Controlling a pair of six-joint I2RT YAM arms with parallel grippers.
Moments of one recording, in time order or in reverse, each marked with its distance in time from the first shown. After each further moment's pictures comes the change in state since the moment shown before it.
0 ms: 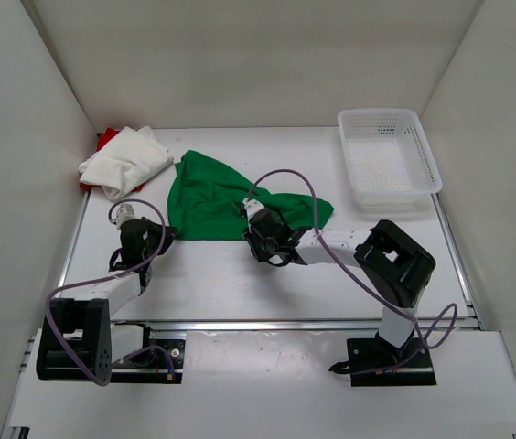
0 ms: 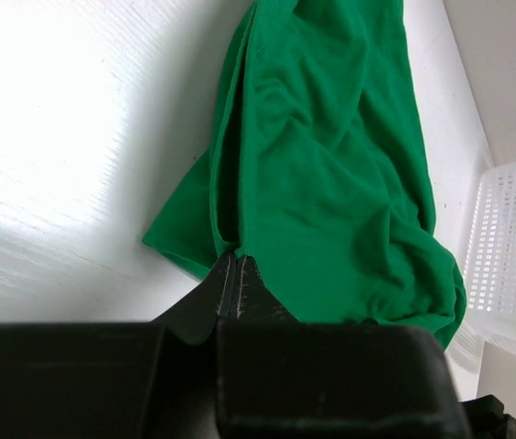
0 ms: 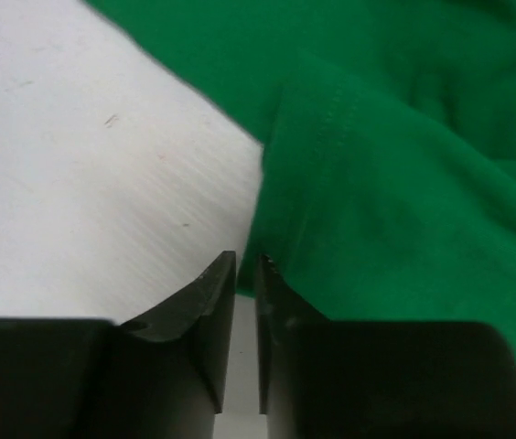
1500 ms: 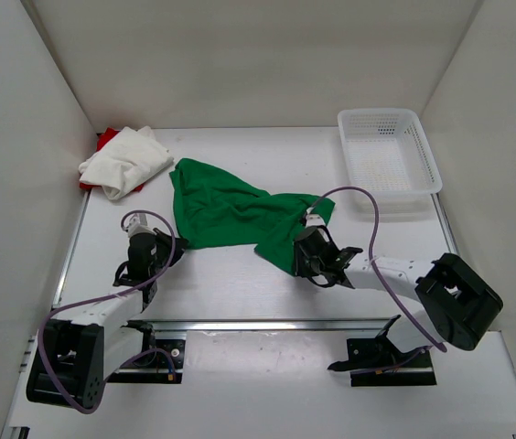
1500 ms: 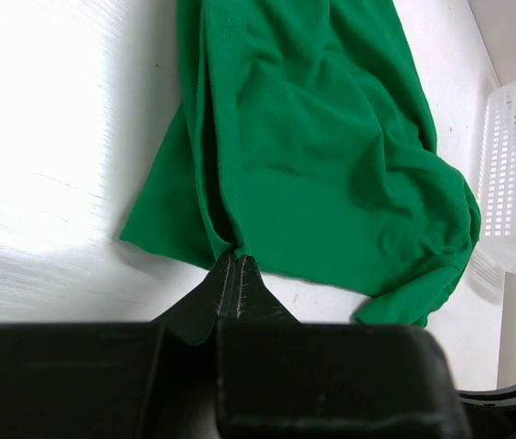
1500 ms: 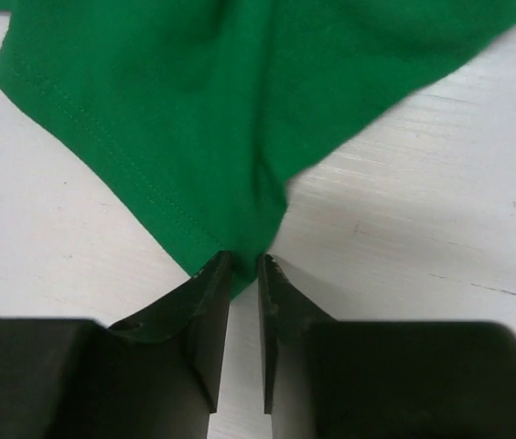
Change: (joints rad) left arm -0.121 -0.150 -0.109 -0.016 -0.006 0.041; right arm -0.099 -0.409 -0.419 -0.069 0.114 0.360
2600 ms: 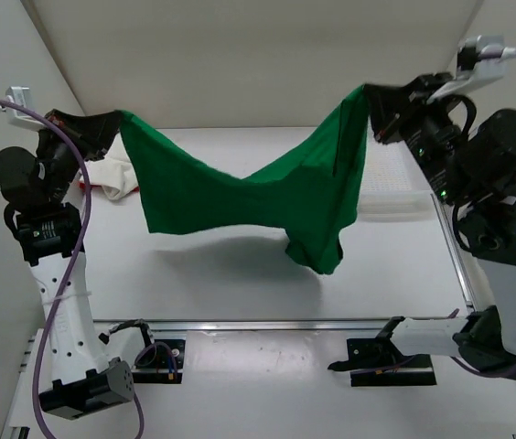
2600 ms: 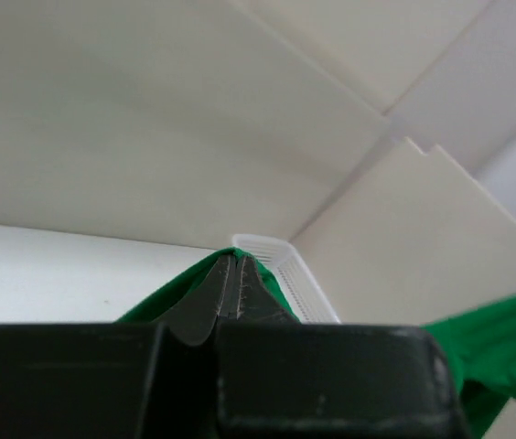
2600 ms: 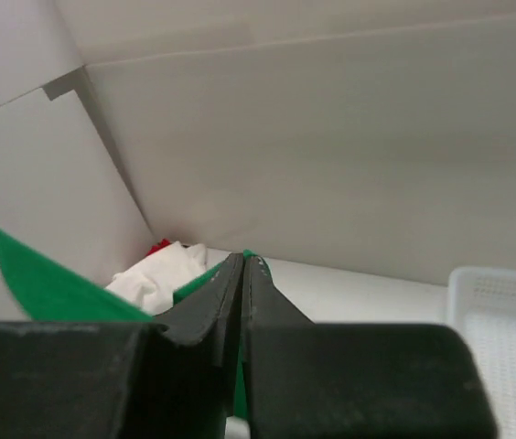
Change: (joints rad) left arm 0.439 -0.041 1.152 -0.466 0.557 0.068; right arm 0.012 -0.203 1.420 -0.527 0.242 -0.454
